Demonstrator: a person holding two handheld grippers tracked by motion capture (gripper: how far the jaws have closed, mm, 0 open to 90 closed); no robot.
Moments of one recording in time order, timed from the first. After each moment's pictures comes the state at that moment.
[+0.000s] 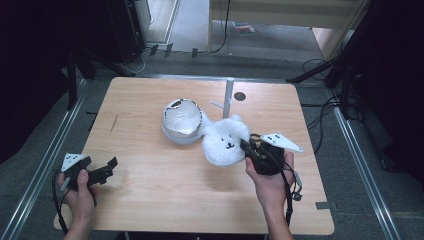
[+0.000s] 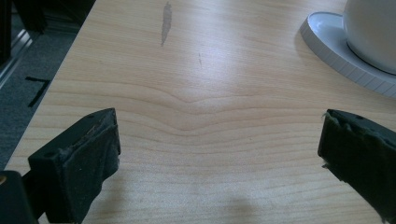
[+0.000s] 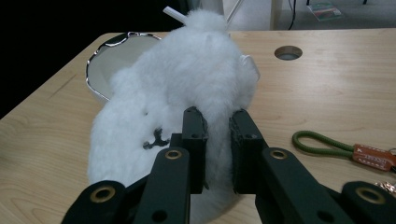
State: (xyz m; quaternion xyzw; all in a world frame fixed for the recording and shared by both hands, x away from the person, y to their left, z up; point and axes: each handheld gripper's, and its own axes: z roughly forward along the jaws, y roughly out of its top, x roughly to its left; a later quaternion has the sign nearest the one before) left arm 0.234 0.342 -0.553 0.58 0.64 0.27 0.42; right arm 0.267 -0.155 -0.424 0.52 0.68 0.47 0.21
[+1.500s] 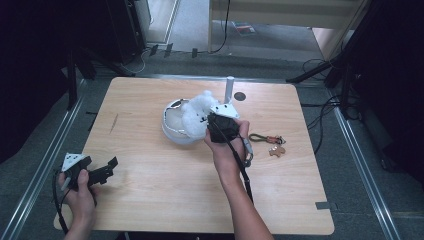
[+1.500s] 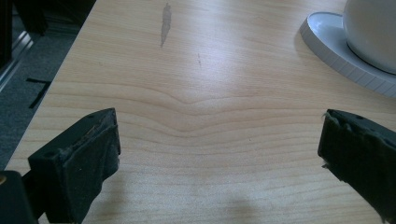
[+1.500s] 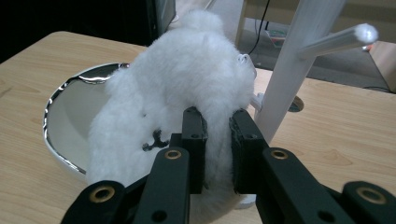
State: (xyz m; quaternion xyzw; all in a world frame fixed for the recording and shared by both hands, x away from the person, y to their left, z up) left arm 0.235 0.342 -0.553 0.58 0.64 0.27 0.42; right arm 0.336 -0.043 -0.417 0.50 0.70 0.40 0.32
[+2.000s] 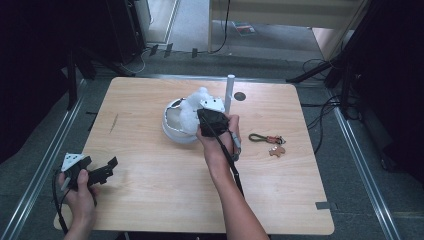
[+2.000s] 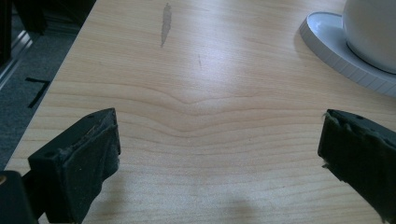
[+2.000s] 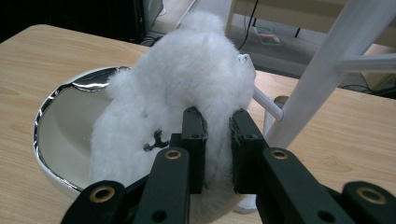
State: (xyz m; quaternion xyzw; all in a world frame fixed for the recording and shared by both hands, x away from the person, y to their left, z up) left arm 0.235 0.342 -0.553 0.58 0.64 0.27 0.42; right arm 0.351 -0.016 -0.418 0.51 0.69 0.37 0.34
